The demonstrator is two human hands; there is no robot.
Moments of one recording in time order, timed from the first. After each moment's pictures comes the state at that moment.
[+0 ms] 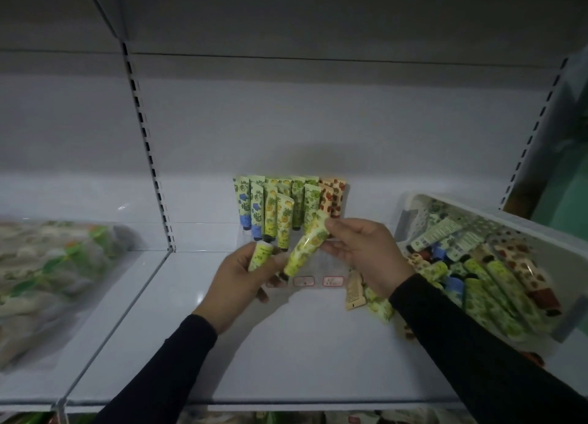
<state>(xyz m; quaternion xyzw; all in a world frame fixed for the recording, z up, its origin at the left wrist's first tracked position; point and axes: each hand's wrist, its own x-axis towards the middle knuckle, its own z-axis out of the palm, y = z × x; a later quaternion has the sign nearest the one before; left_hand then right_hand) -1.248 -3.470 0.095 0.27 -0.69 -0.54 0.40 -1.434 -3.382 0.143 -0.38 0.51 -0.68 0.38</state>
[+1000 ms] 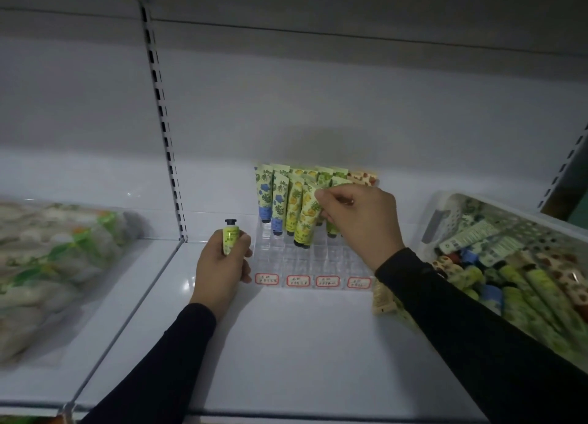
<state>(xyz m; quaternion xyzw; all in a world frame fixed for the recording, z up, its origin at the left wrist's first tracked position) -1.229 -3.540 0.055 0.36 -0.57 -0.51 0.54 -1.403 -3.432 0.162 -0.56 0.65 -0.52 -0.06</state>
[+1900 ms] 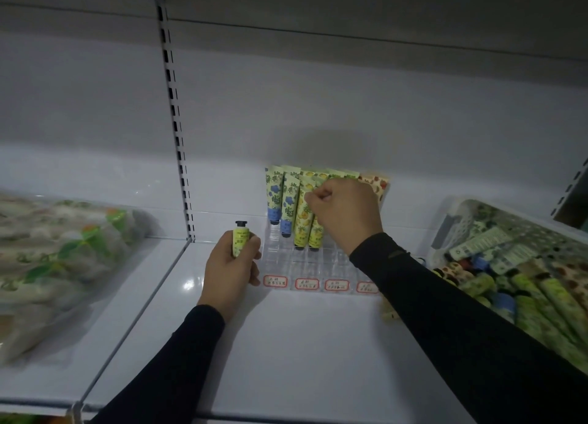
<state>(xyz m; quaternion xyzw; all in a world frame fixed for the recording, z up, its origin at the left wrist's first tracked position) -1.228 -3.539 0.055 0.35 -0.57 -0.51 0.53 -1.387 -3.474 0.167 -0.56 0.72 -0.40 -0.12</state>
